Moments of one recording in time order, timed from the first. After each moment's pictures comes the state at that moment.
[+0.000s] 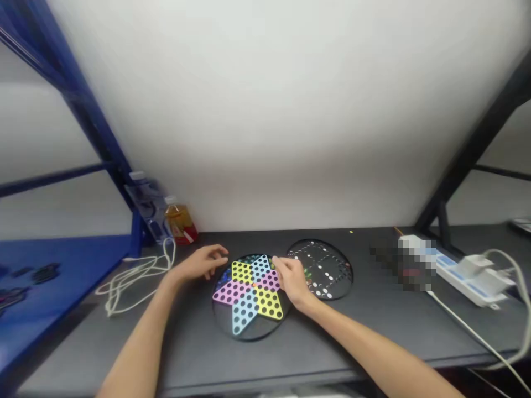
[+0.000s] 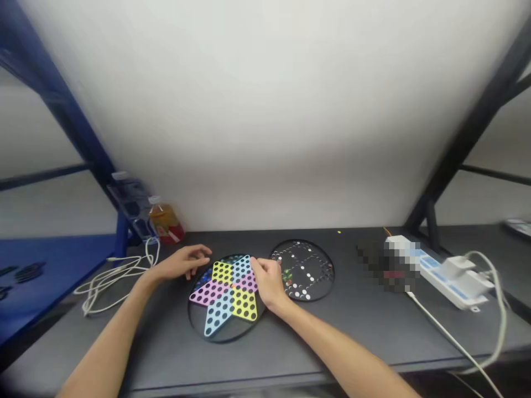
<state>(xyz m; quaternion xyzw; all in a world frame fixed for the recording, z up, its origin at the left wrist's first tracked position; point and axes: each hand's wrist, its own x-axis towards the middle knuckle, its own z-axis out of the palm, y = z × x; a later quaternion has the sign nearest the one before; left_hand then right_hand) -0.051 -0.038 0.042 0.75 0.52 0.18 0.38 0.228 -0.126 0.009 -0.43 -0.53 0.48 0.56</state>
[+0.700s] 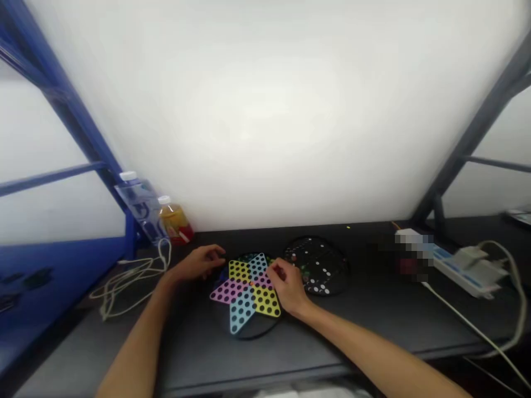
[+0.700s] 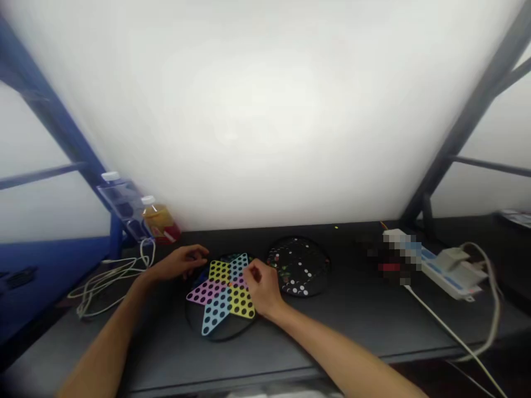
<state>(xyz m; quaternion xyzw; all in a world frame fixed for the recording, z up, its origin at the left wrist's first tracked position) -0.051 -0.035 0.038 0.76 0.51 0.16 0.36 0.228 -0.144 0.007 -0.46 -0.61 0.33 0.55</state>
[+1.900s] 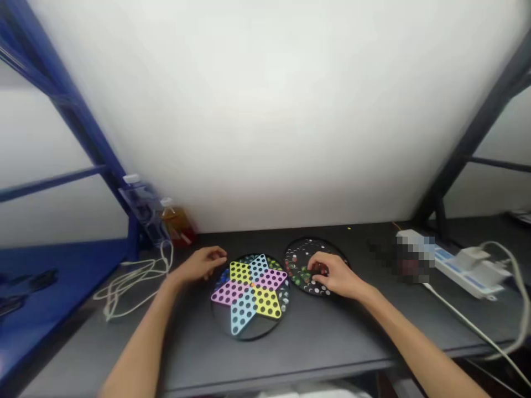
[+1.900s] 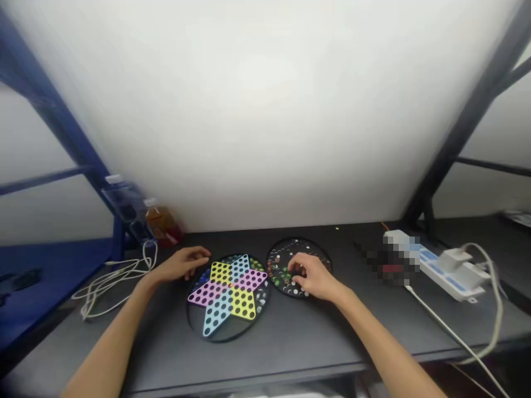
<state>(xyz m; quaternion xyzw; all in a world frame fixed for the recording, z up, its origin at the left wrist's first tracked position) -0.051 -0.032 0.034 0.75 0.53 0.17 0.35 0.369 -0.127 0.006 -0.47 -0.79 0.21 0.33</state>
